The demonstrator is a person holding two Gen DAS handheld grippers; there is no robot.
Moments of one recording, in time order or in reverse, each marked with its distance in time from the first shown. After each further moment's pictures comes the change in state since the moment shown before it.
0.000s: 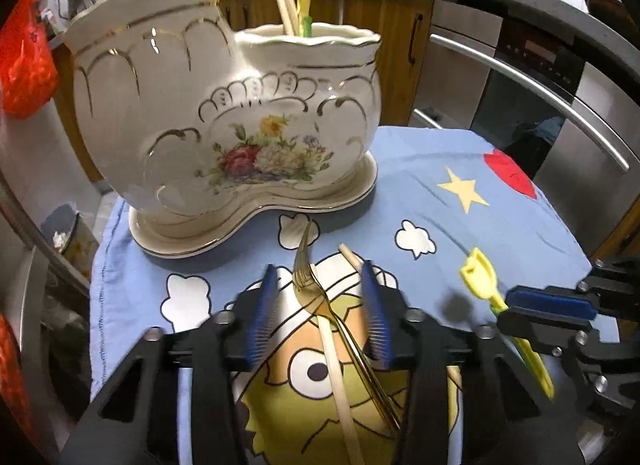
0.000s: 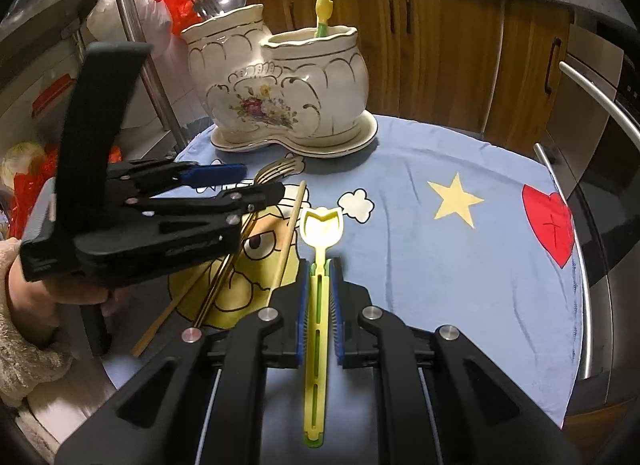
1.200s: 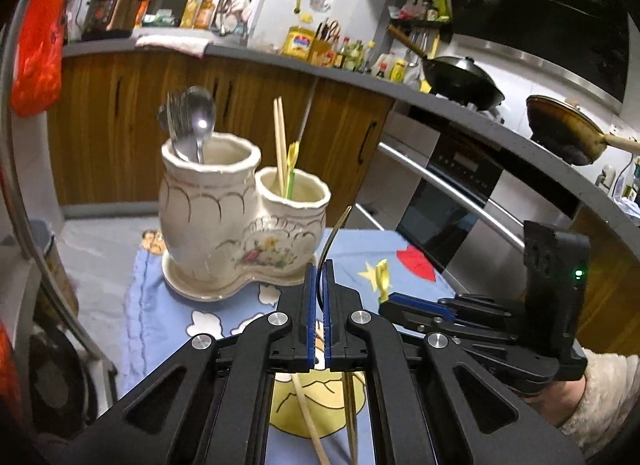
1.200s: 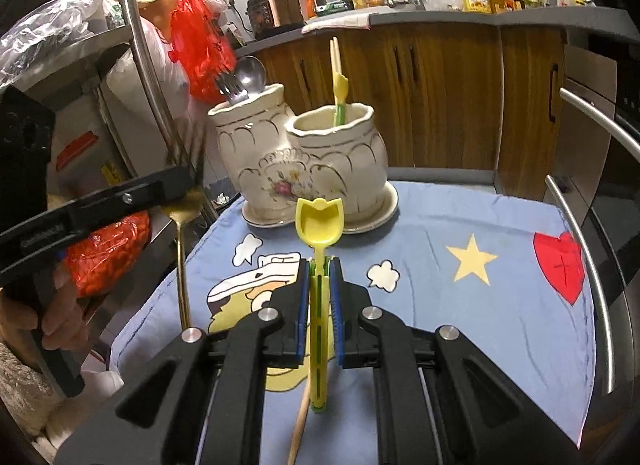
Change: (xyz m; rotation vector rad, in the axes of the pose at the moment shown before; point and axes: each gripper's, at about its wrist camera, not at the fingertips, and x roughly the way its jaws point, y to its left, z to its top) left arm -0.137 0.033 -0.005 -0.102 -0.311 -0.235; right arm -0.025 0.009 0.021 0.057 -0.221 0.081
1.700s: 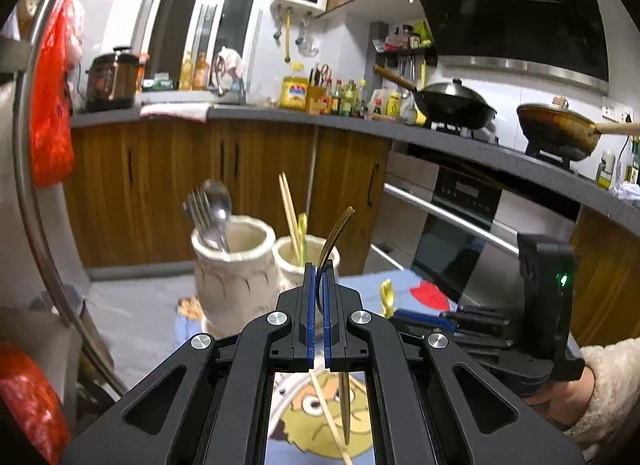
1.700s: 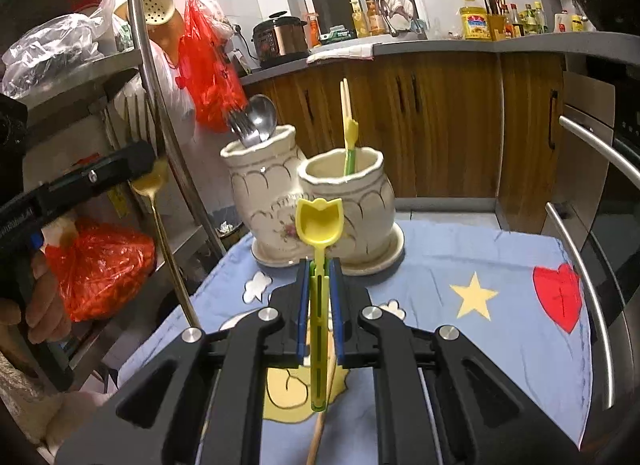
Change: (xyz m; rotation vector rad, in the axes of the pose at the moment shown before) left arm -0.042 -0.012 0.031 0.130 -0.160 0.073; right arm -0.006 0.008 0.021 0.003 -0.097 0.005
